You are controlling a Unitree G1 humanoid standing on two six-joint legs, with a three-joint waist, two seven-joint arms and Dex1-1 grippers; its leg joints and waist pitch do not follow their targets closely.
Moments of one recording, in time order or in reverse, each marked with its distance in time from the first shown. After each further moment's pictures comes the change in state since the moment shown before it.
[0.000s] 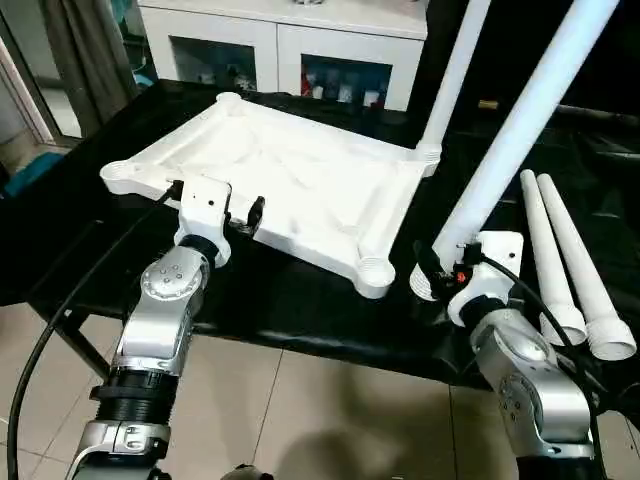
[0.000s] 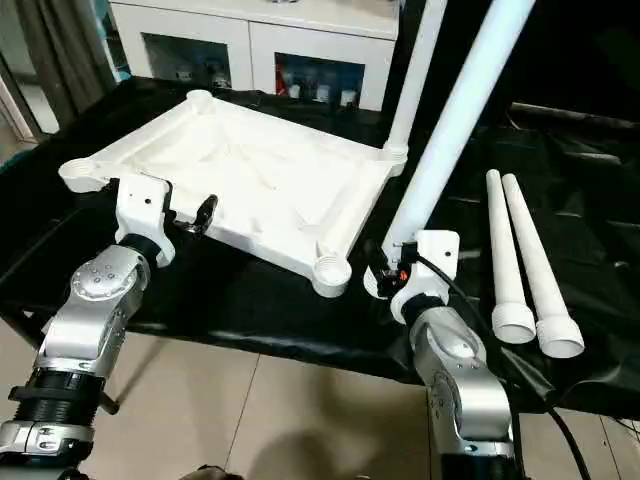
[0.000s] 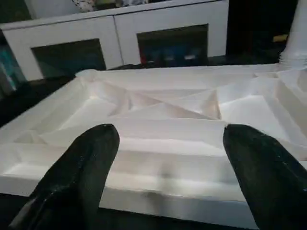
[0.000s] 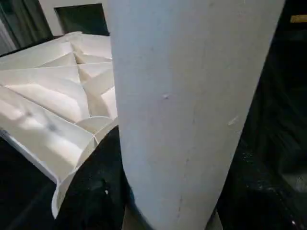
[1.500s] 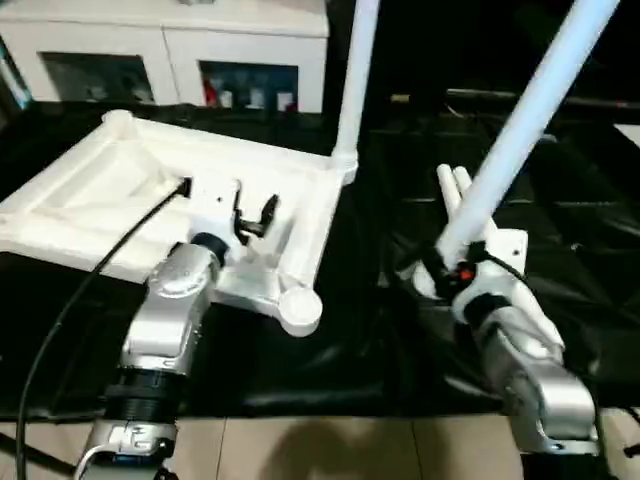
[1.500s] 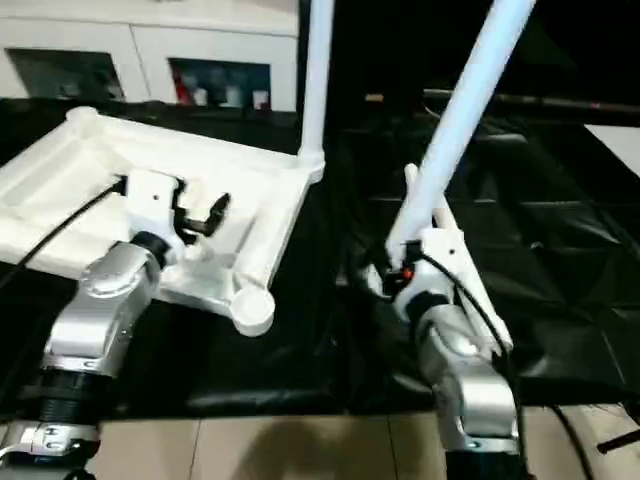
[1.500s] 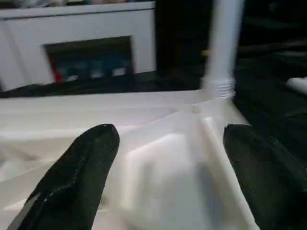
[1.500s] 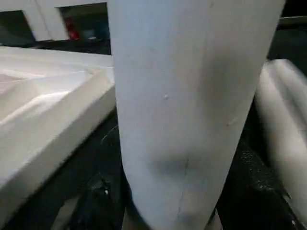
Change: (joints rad) left arm -0.001 -0.003 0.011 -0.025 -0.027 0.036 -0.014; right arm -0.006 0.010 0.018 0.013 -0.001 0.000 0.009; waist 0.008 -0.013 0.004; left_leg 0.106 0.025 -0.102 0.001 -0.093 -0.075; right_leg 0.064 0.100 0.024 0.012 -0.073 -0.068
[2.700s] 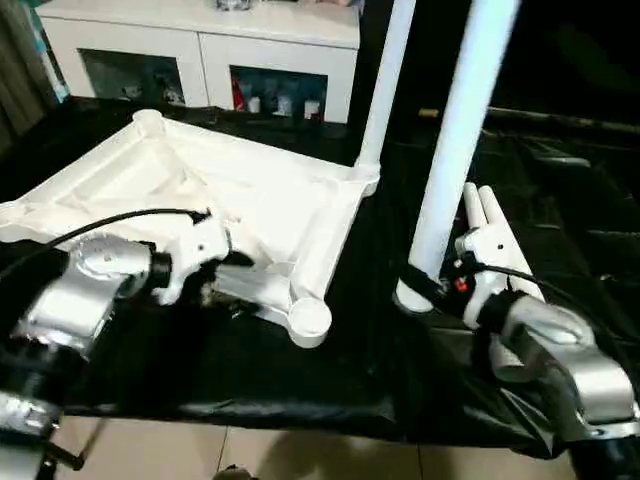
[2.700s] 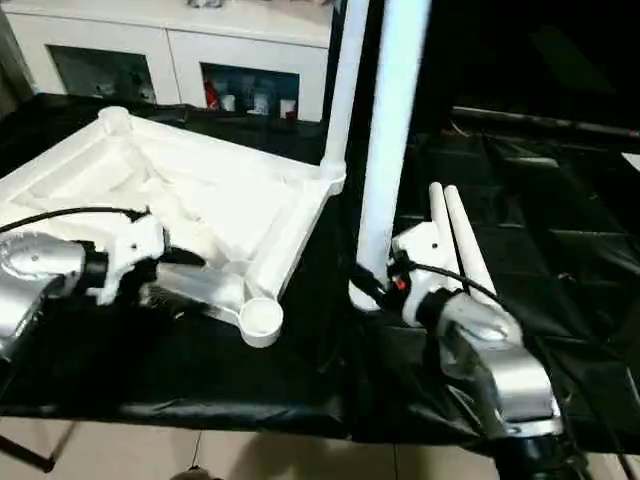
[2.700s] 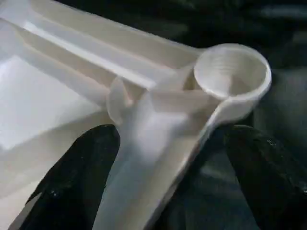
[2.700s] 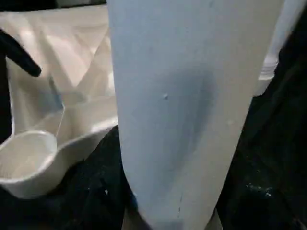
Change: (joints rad) left arm -0.079 0.485 -0.300 0.126 -0.014 -0.081 -1.000; right arm -0.038 -0.289 0.070 0.035 0.063 -0.010 0.459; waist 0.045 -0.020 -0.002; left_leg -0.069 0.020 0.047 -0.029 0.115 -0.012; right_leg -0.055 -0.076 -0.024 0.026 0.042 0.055
